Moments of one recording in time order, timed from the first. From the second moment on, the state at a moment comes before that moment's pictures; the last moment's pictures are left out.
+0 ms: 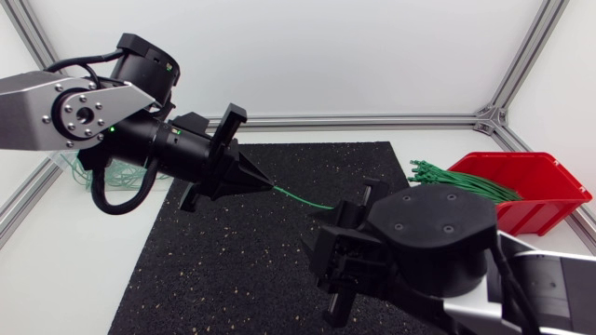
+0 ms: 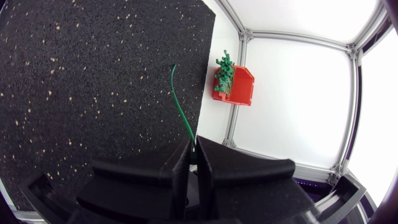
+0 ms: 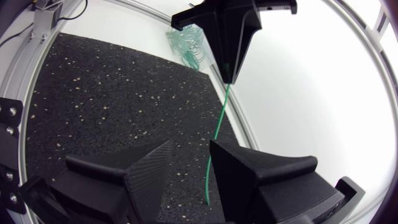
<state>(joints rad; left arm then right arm) -0.41 1.48 1.10 -0.55 0.77 -0.89 1.05 1.15 0.55 0.06 0.34 -0.62</state>
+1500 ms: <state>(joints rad) -0.64 1.48 1.23 -0.91 0.78 -0.10 0.50 1.55 1.15 -1.00 -0.90 -1.13</state>
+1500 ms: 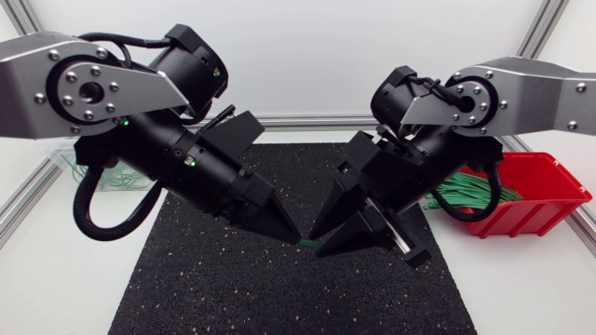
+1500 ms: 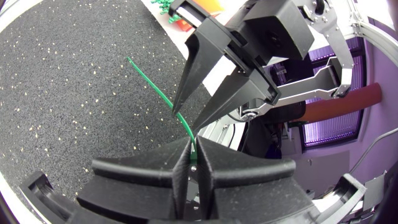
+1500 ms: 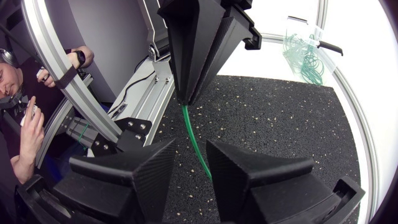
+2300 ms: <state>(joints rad) -0.61 1.48 1.24 -0.94 0.78 -0.07 0.50 1.57 1.16 -1.06 -0.91 -1.15</state>
